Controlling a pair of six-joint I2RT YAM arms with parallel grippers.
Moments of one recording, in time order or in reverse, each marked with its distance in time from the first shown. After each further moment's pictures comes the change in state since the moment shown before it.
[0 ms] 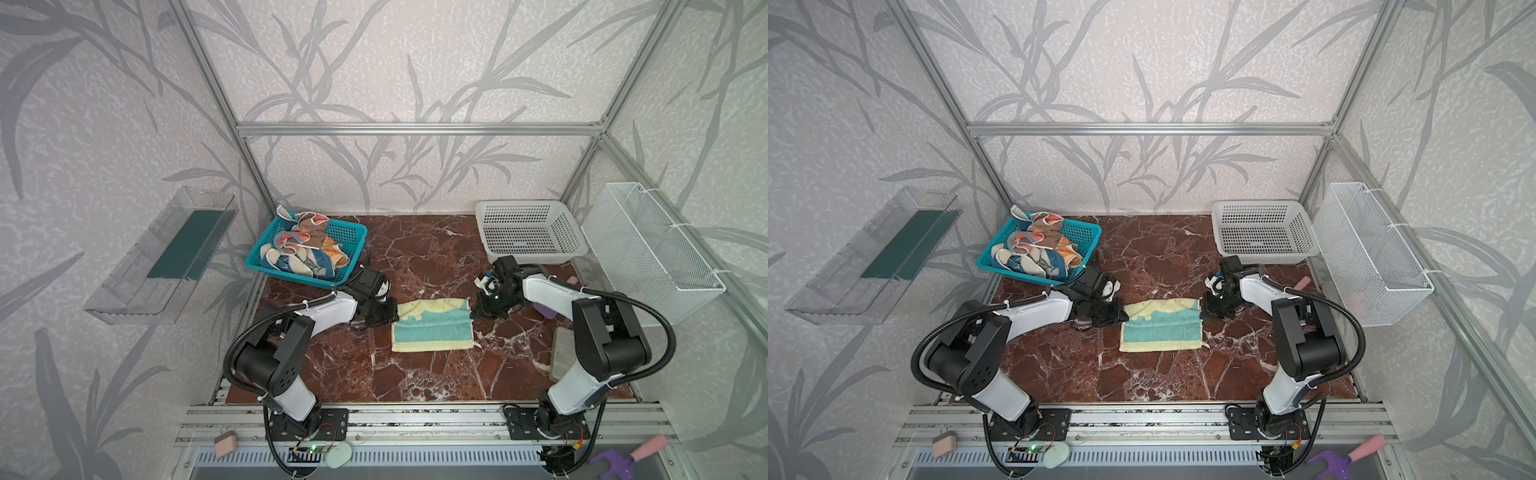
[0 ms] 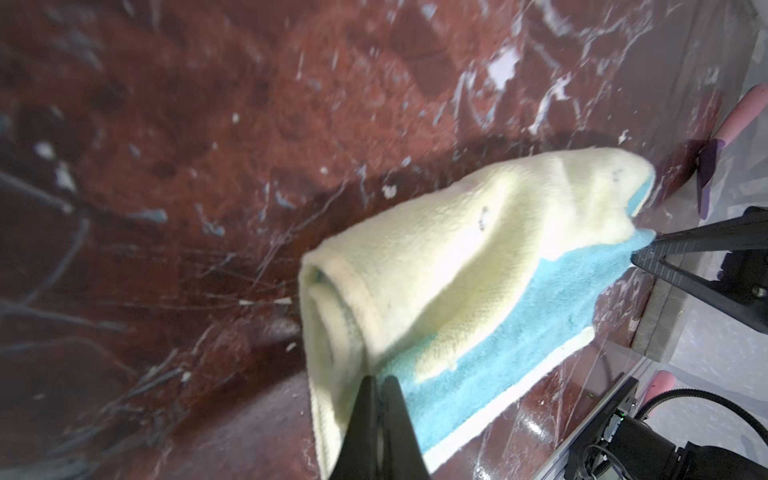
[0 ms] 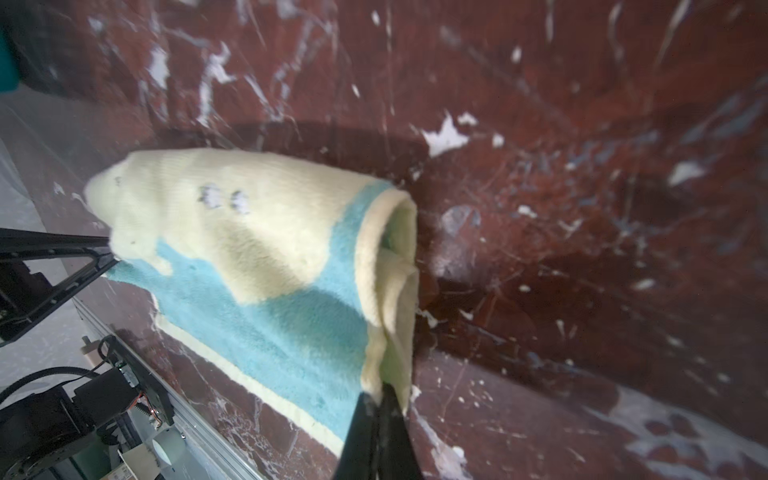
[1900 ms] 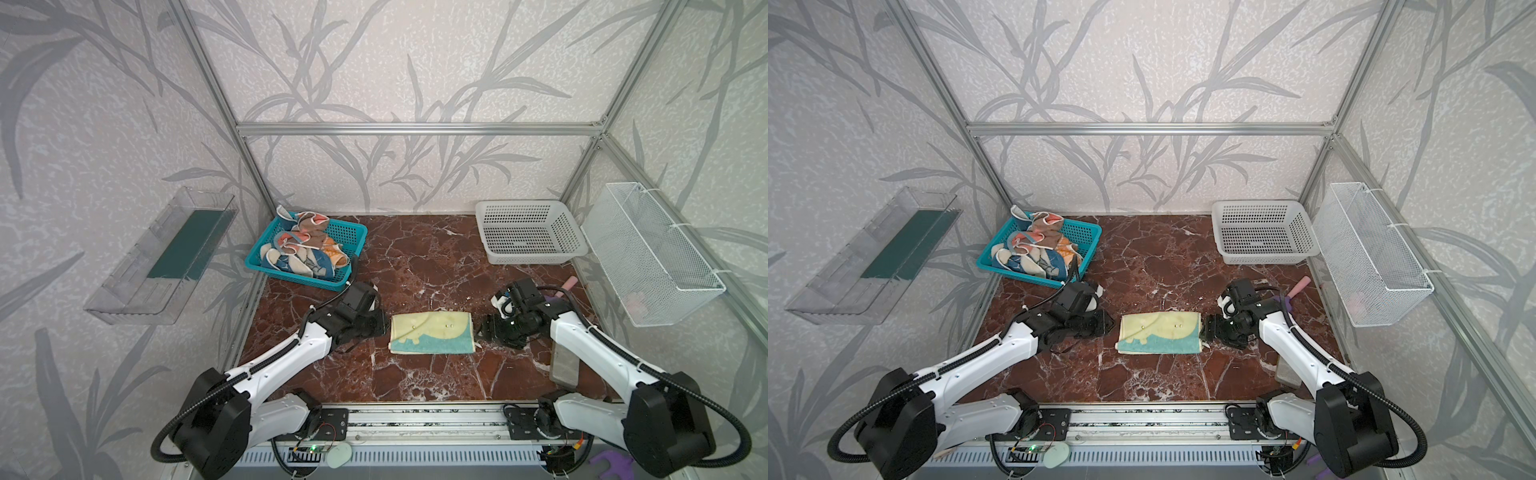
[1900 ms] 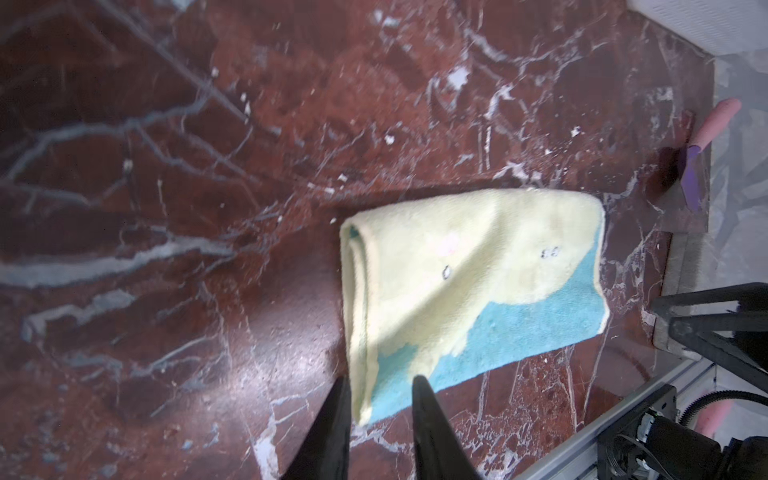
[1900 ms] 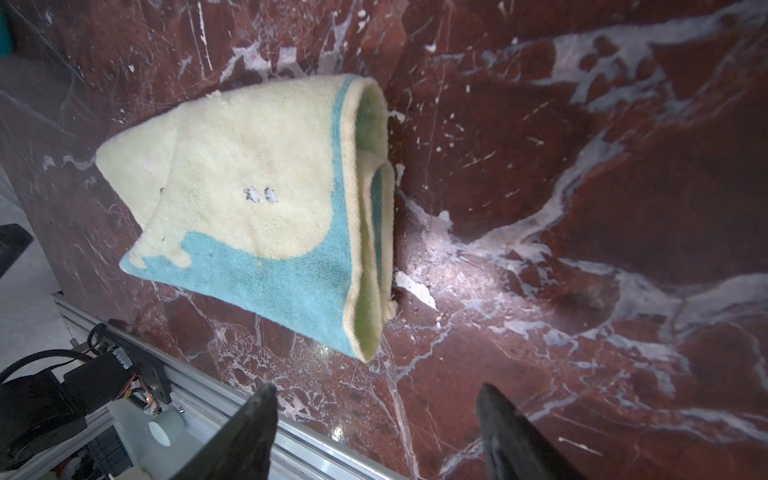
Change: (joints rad) left arm -0.136 -0.423 -0.145 -0.129 -0.244 -0.063; right arm 0.078 -0.445 -0.275 -0.122 0.095 0.215
